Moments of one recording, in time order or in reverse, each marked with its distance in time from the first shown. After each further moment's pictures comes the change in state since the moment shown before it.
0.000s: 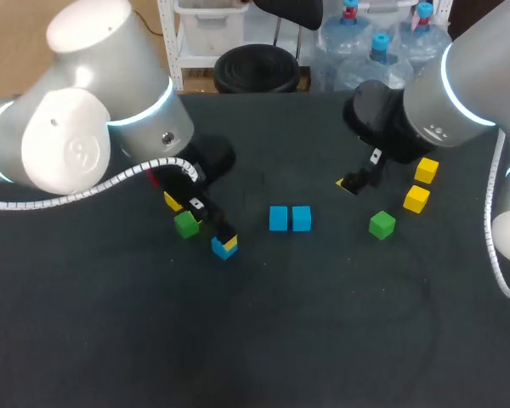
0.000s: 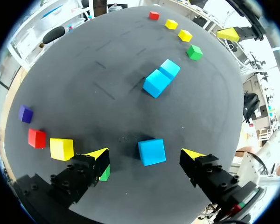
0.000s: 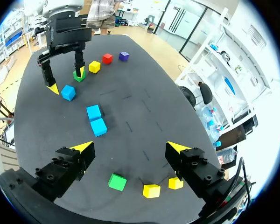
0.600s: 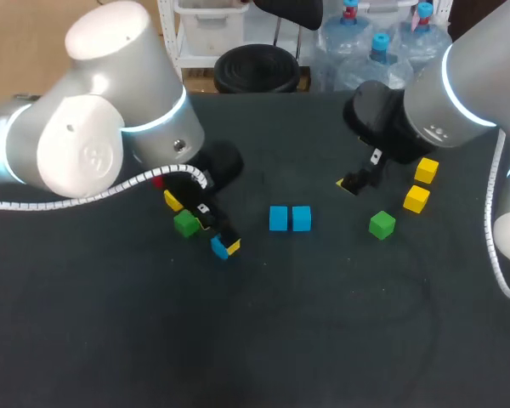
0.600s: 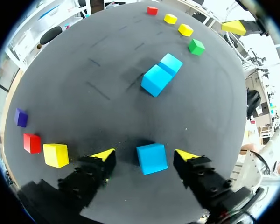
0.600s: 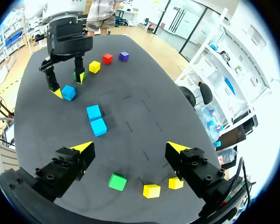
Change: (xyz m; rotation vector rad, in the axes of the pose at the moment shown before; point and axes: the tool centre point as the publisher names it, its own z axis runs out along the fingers) left arm -0.002 0.000 0.015 -0.010 0.024 0.014; right arm 0.001 0.000 0.000 0.000 -0.002 0.000
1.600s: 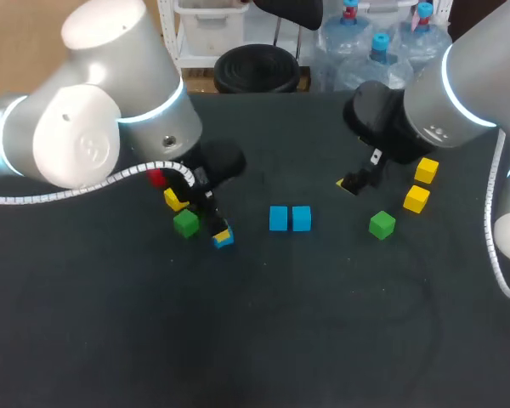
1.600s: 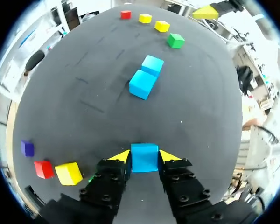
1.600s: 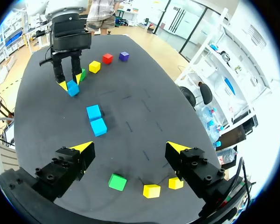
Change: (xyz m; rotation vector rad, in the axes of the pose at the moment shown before) left arm -0.003 0.006 -0.010 0.010 -0.007 0.262; right arm 0.000 0.000 0.000 0.000 0.000 0.000
